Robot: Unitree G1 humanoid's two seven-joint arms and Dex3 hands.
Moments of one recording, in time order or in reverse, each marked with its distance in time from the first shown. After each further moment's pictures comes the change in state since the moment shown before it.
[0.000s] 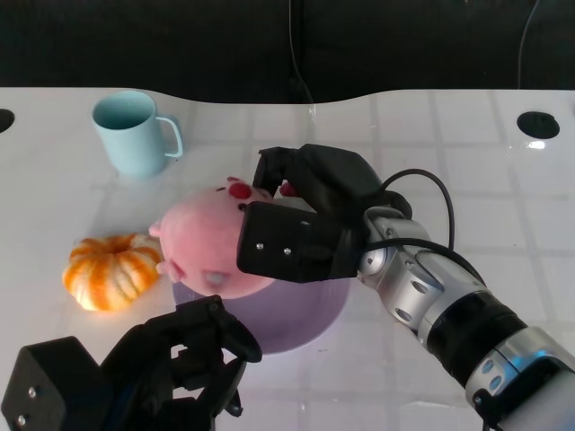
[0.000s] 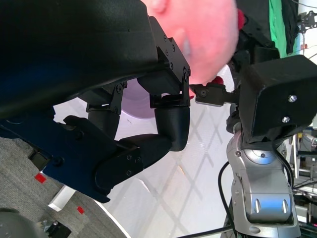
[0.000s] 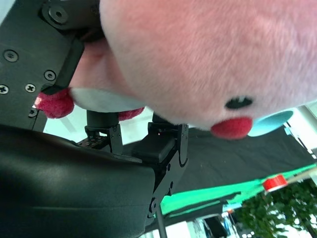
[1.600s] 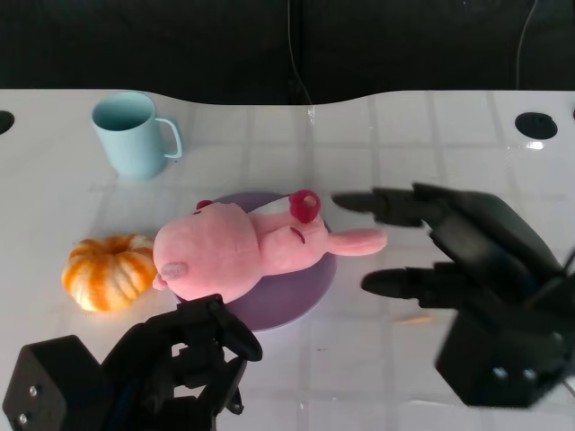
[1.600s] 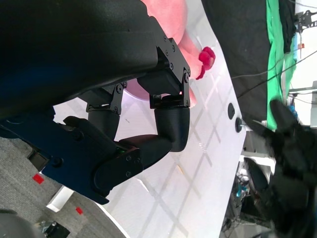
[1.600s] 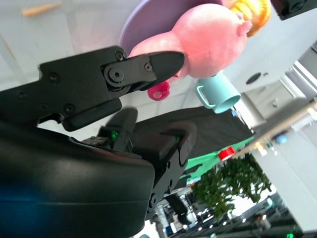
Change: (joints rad) left arm -0.007 -0.004 0.000 0.012 0.000 -0.007 0.000; right arm 0.703 -0.422 -0.271 -1.133 0.191 -0.096 0.364
